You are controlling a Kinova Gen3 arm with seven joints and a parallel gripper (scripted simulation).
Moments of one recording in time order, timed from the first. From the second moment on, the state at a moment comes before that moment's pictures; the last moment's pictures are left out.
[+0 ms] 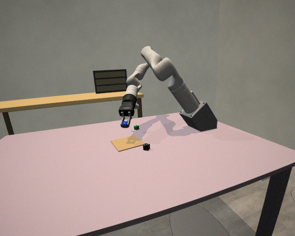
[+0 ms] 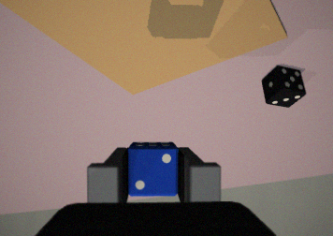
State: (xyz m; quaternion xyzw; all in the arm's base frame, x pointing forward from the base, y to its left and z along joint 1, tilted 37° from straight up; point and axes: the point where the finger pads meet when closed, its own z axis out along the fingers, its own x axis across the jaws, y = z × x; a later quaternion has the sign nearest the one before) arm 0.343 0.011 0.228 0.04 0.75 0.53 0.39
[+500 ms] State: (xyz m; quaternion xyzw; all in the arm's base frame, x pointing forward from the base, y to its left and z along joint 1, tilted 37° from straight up) arm 0.354 0.008 0.213 0.05 0.75 0.53 0.39
